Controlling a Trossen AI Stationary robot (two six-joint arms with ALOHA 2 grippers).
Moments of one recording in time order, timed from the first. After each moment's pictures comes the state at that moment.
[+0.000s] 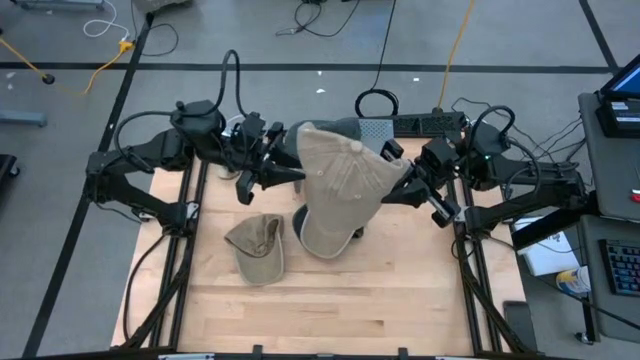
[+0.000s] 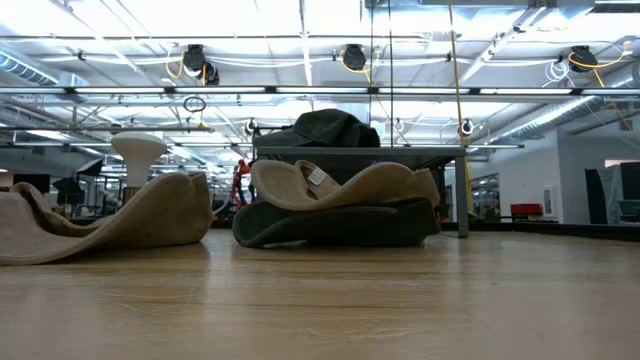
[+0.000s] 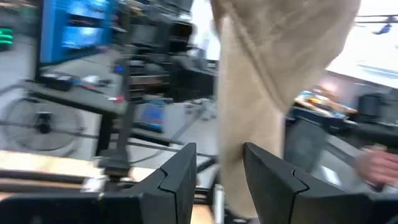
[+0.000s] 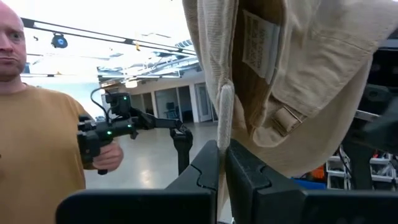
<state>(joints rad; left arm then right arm) 0.07 1.32 1.60 -0.22 0.37 -0.32 -0.01 1.15 1.29 0.25 -0.55 0.33</state>
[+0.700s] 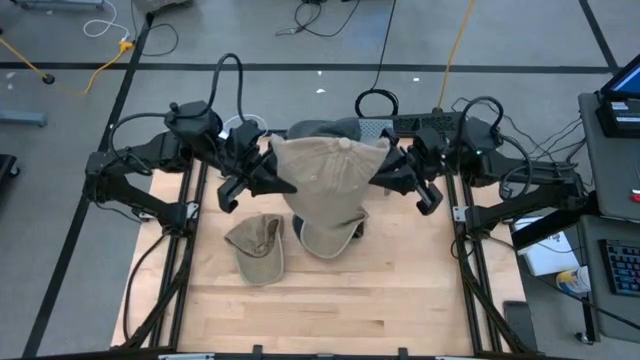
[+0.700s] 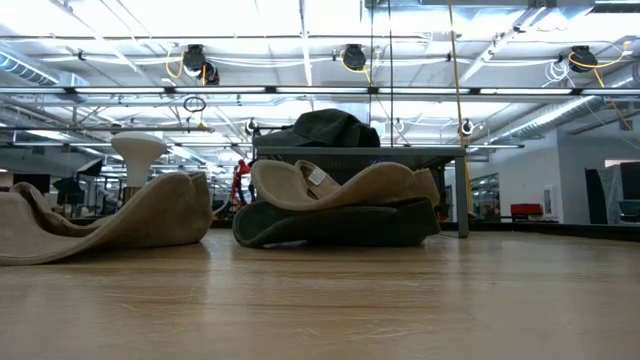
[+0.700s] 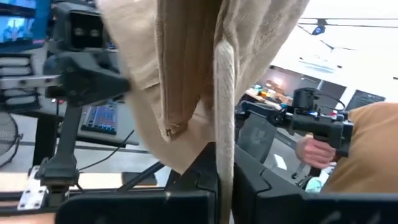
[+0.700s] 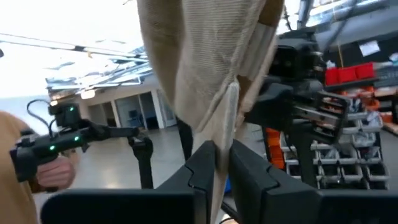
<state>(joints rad) 0.06 1.32 1.60 -0.17 0.54 -0.36 -0.06 1.17 1.28 0.22 -0.42 0.35</state>
